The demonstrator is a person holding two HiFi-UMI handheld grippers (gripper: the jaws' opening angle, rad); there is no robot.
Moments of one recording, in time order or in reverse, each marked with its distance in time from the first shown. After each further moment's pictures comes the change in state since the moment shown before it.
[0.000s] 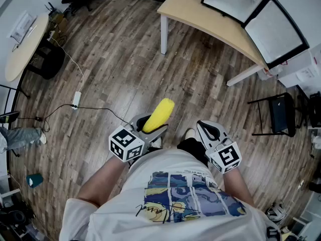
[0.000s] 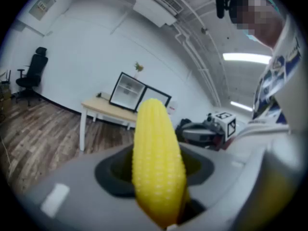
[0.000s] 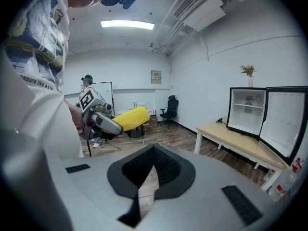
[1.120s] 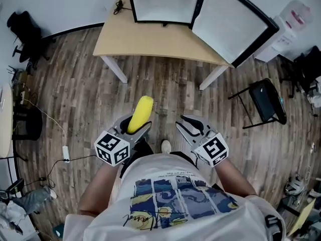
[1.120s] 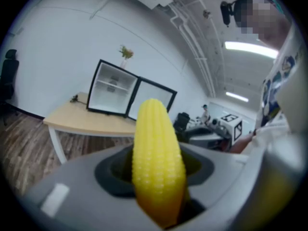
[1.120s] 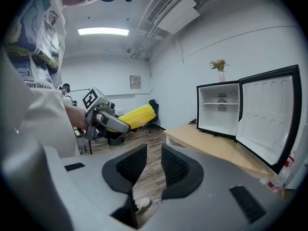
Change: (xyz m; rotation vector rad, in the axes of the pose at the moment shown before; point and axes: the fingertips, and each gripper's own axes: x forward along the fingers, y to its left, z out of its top) left arm 0.250 0.071 0.142 0.105 0.101 -0.091; right arm 0.015 -0.259 0.004 0.124 -0.056 -0.144
